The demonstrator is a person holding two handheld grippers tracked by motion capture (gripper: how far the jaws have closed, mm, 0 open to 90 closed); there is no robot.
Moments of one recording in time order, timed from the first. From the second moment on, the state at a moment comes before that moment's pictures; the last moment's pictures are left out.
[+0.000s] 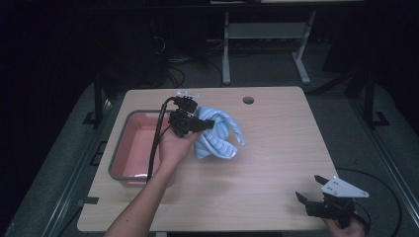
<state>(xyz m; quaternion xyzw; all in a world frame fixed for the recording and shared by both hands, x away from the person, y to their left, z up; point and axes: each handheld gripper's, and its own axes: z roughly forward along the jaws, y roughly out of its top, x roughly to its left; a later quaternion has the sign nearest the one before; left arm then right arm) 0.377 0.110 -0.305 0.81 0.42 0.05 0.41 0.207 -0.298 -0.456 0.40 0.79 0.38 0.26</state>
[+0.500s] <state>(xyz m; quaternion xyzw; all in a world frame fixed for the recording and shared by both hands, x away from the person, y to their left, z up) 0.385 0.089 -0.321 0.81 0.42 0.05 0.40 0.208 -0.297 -0.456 0.40 0.79 0.38 0.26</state>
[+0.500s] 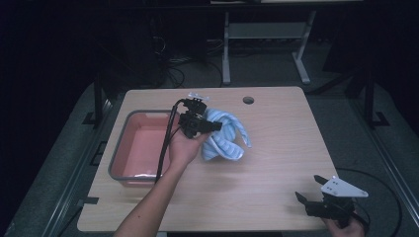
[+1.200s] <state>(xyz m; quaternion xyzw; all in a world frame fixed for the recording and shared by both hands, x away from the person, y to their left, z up) 0.395 0.060 -0.352 0.82 0.43 0.02 0.39 0.209 -0.296 -0.457 0.40 0.79 0.38 0.26</state>
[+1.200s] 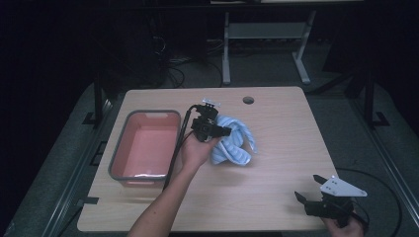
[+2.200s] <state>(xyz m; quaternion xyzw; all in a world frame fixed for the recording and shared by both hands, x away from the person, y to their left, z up) 0.396 0.019 -0.394 0.82 0.43 -0.01 0.38 0.209 -0.297 -0.457 0.40 0.79 0.38 0.26</state>
